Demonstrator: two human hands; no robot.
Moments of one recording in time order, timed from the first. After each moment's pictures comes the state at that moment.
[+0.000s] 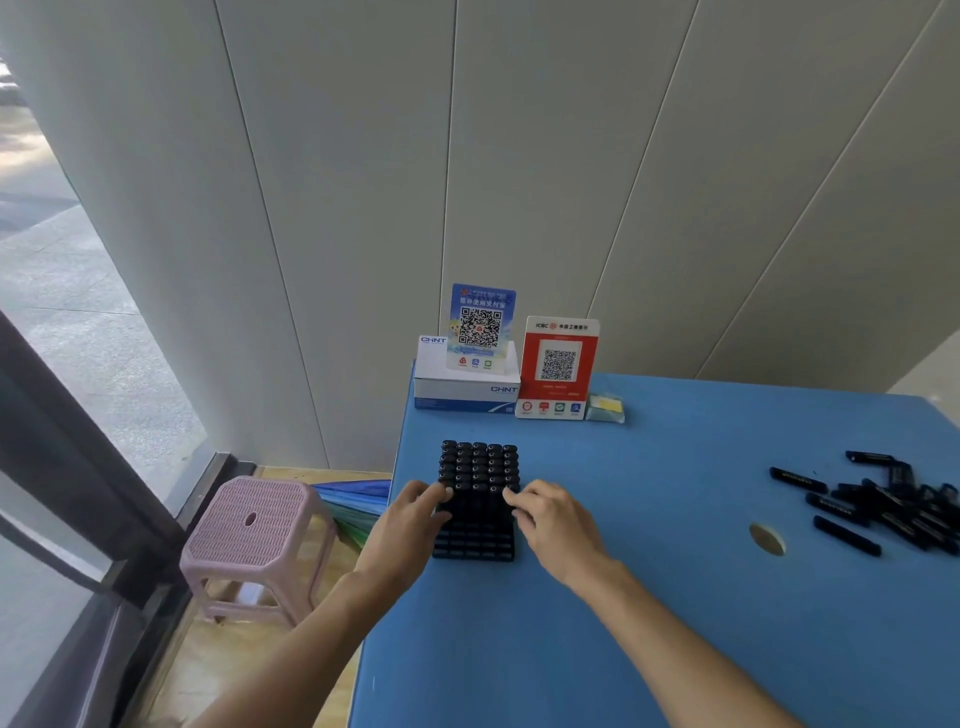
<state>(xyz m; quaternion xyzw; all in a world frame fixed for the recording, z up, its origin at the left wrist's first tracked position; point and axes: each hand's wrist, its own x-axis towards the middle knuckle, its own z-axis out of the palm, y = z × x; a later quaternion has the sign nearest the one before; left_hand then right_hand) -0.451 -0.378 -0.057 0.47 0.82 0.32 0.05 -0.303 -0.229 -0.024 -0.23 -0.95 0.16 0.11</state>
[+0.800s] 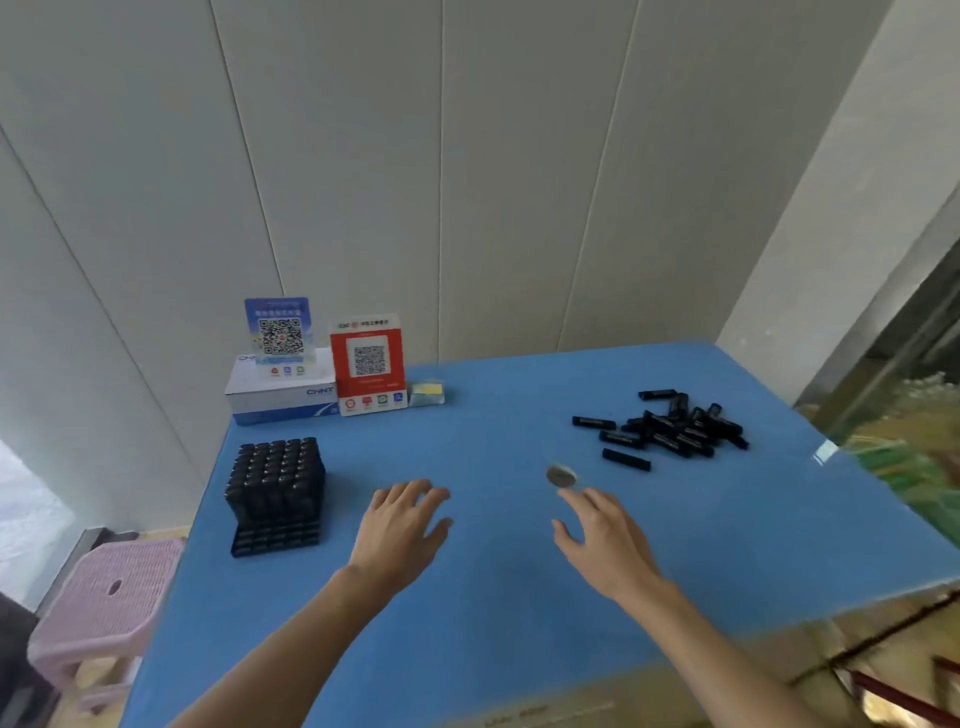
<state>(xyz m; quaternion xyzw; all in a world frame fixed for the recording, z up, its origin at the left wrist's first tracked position) -0.245 -0.258 -0.029 0.62 0.75 0.21 -0.11 -0.010 -0.127 -0.007 -0.40 -0.90 0.11 0.15</state>
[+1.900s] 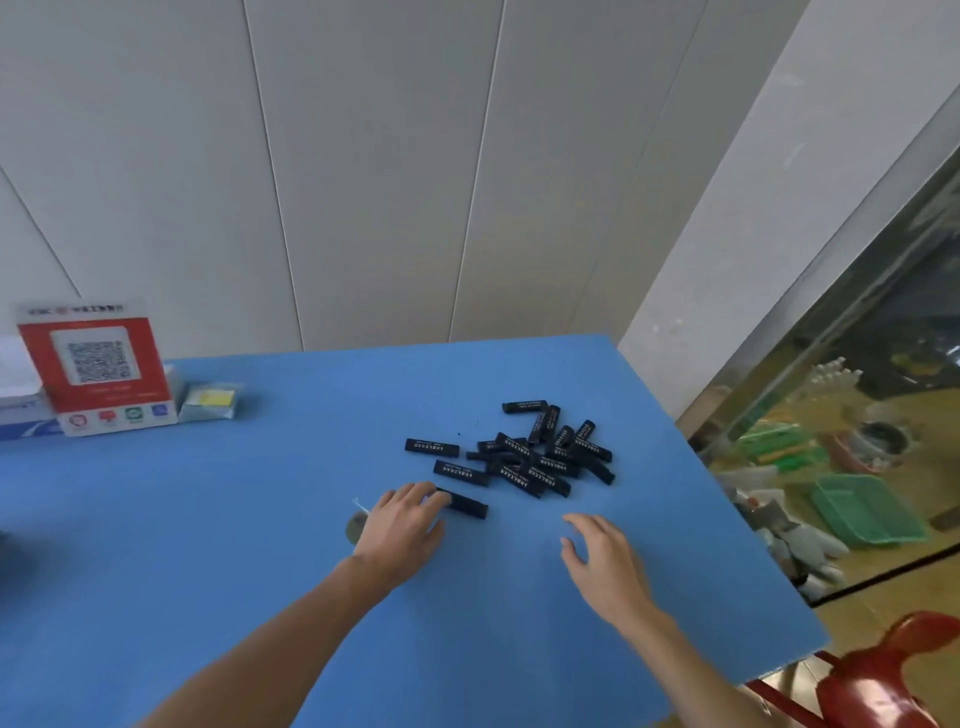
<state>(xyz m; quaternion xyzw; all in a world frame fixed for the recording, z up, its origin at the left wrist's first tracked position) -0.093 0.018 -0.095 0.67 0.72 0.21 0.00 0.165 0.109 -0.054 -0.50 -0.84 0.17 0.10</state>
